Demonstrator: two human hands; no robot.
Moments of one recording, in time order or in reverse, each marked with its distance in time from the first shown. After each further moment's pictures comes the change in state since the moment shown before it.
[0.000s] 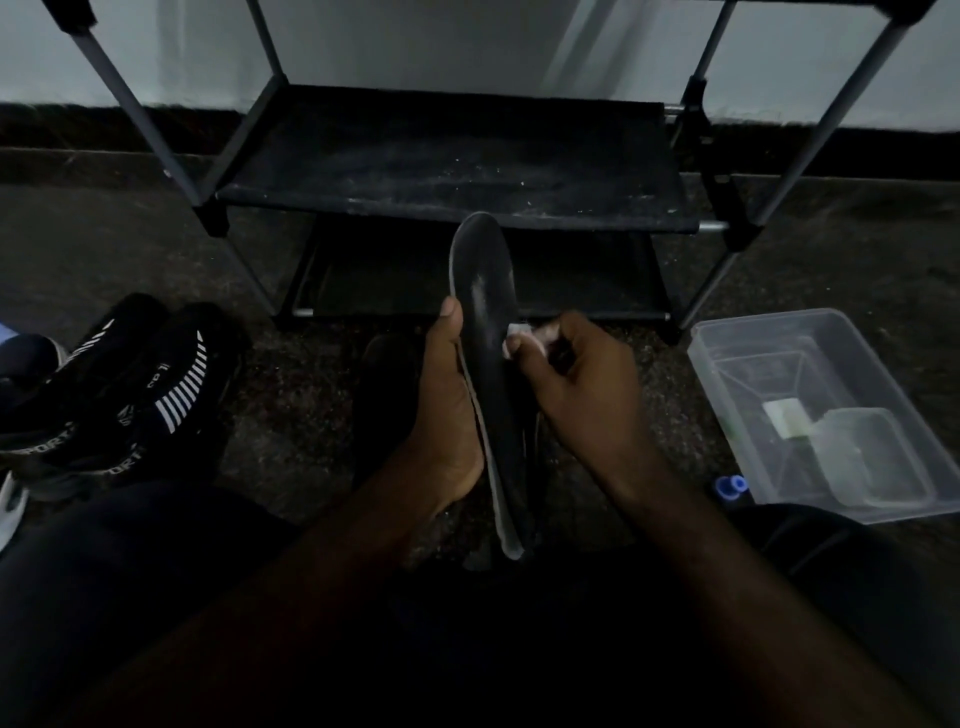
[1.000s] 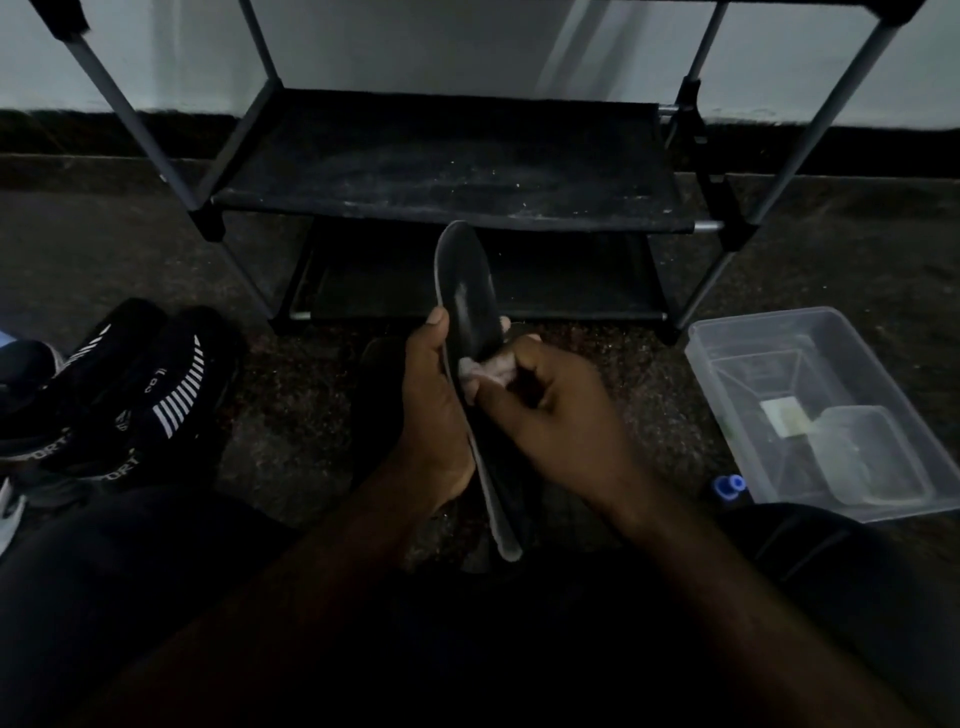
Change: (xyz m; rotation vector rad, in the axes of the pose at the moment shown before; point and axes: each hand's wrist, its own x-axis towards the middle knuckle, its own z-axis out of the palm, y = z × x) left_hand -0.001 0.005 -0.002 -0.054 0.085 0.021; right_hand -0.015 -0.017 0.004 0.228 -0.296 -0.038
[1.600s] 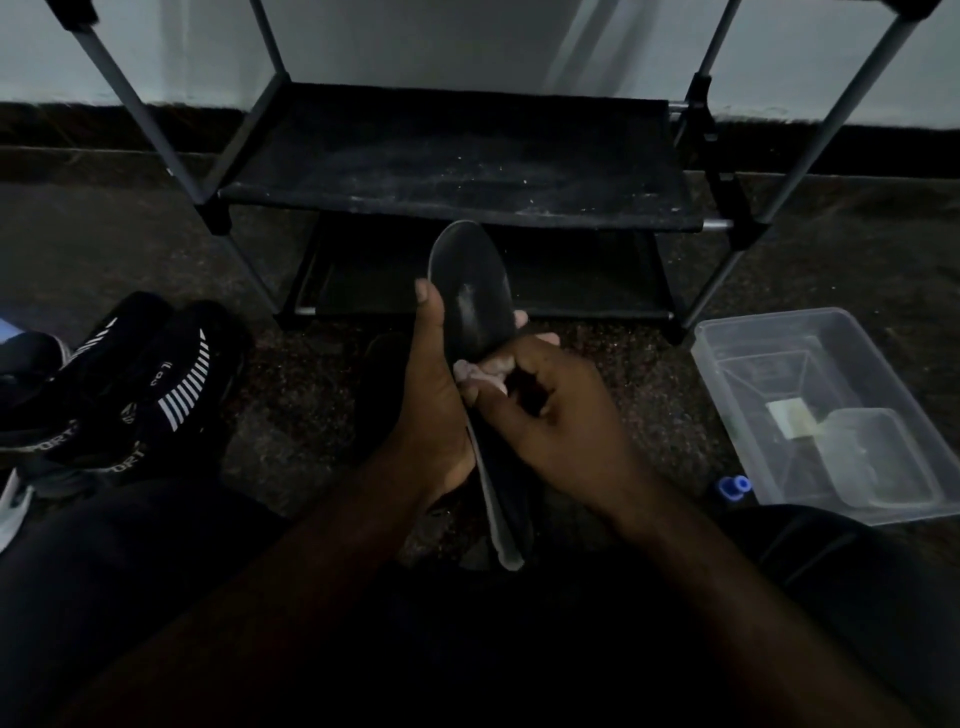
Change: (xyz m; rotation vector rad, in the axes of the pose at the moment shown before) left_hand -0.002 0.009 0.000 0.040 -0.079 -0.087; right_hand -0.002 -0.002 0.000 -0.079 0.012 -0.139
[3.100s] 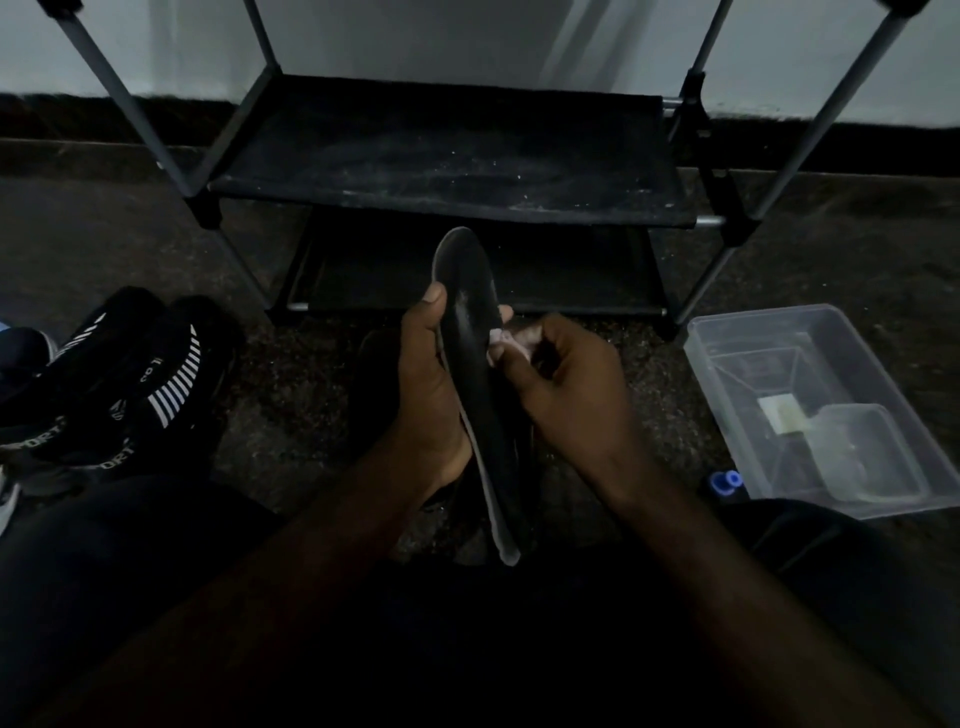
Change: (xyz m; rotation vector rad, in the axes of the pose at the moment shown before) left_hand 0.000 -0.003 0.003 0.017 0.058 0.116; right_hand 0.009 0.015 -0.005 -0.078 0.188 0.204
